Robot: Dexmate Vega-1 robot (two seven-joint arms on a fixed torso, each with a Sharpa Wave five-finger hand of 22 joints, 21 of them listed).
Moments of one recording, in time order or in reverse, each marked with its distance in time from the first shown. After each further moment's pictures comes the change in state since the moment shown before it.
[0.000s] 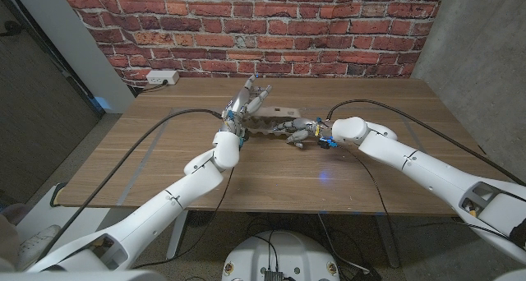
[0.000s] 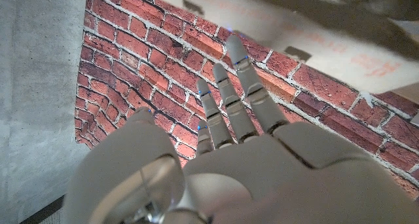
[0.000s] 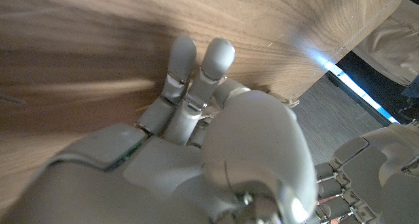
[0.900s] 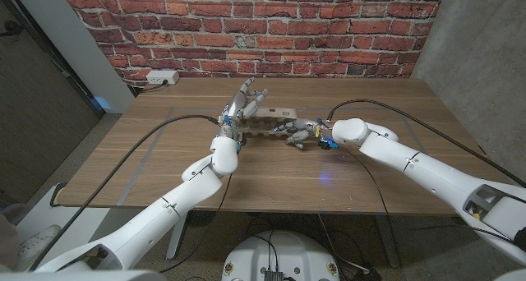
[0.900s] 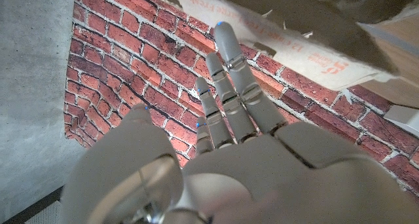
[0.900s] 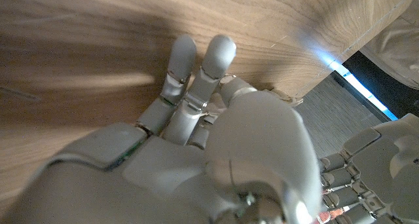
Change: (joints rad) left arm 0.059 0.008 -0.026 -0.045 -0.007 0.005 0.048; left_hand 0.007 -0.030 0.010 -0.020 0.000 0.039 -0.007 0.008 0.003 0.020 -0.003 -0.023 0.014 0.128 -0.036 0.030 0.000 0.140 -0.096 0.195 0.130; right arm -0.030 -0.022 0.017 -0.060 -0.017 -0.018 -0.050; right_hand -0.057 -0.020 -0.066 0.017 -0.031 0.032 -0.042 0.008 0.001 0.064 -0.030 0.028 0.008 -0.013 -0.002 -0.026 -0.030 -0.027 0.009 0.008 -0.006
